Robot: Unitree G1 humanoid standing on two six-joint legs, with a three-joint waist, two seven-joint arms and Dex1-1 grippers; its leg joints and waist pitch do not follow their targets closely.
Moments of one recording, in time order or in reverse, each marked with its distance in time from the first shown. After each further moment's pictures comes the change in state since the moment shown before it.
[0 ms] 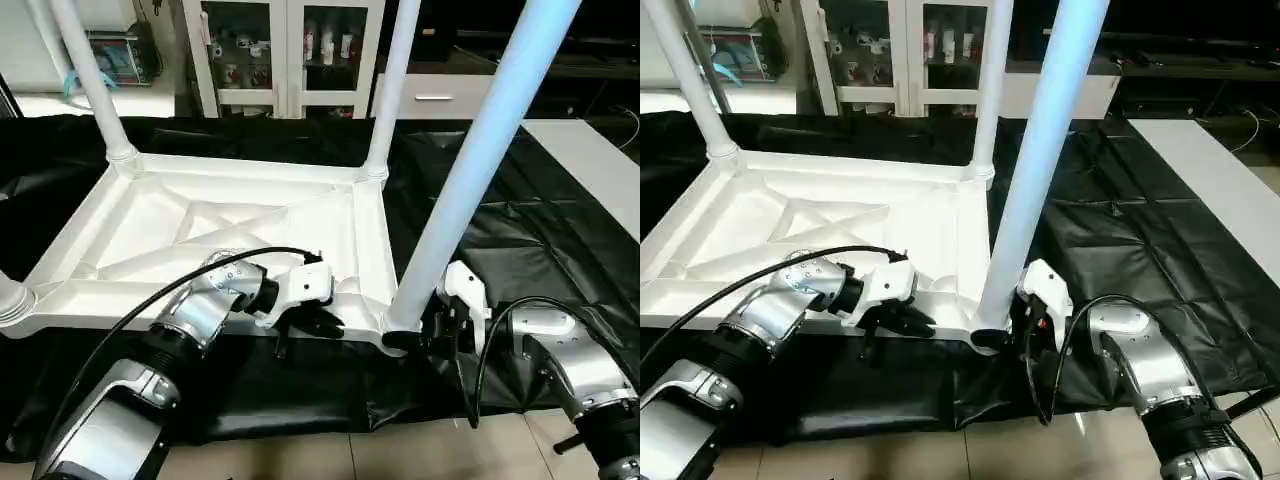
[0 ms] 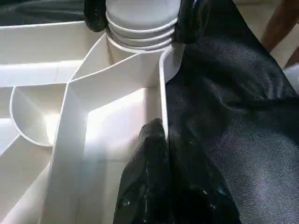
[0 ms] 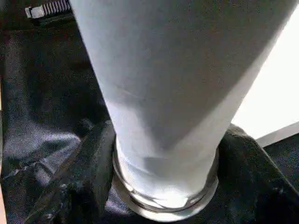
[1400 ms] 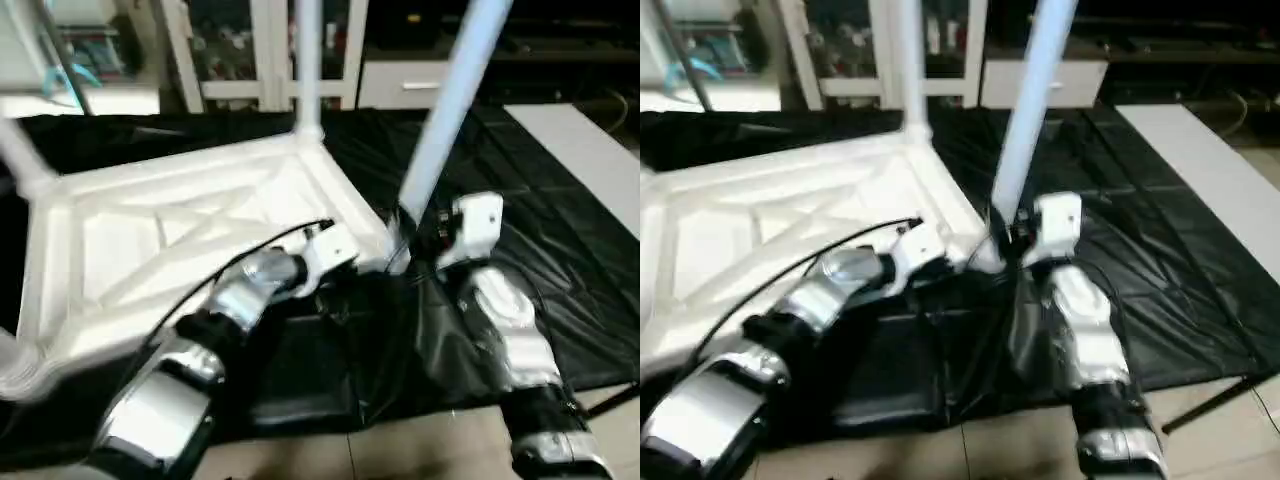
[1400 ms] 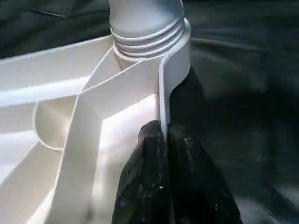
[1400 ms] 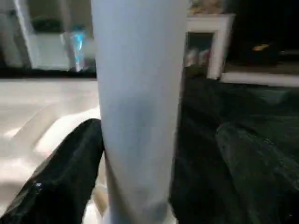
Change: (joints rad) left arm -0.101 -0.150 0.079 0.233 0.061 -0.060 0.448; right arm -0.058 0.321 -0.240 0.037 -0.006 -0.158 -0.727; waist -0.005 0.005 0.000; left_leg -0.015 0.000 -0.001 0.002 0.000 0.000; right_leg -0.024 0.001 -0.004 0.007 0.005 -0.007
